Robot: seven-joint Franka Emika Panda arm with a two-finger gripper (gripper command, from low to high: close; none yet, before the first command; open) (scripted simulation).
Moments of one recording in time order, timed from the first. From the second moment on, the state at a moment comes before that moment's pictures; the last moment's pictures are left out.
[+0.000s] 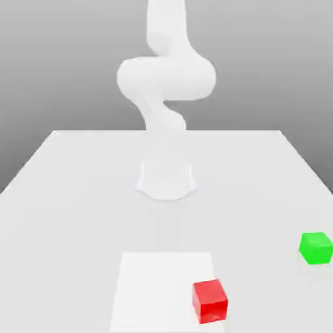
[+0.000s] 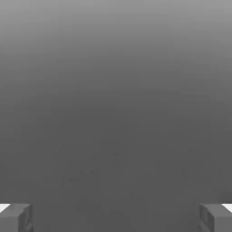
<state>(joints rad) 0.01 -0.71 0.01 -2.32 0.00 2.34 0.80</state>
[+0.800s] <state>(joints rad) 0.08 0.17 0.08 -2.52 -0.04 2.70 0.77</state>
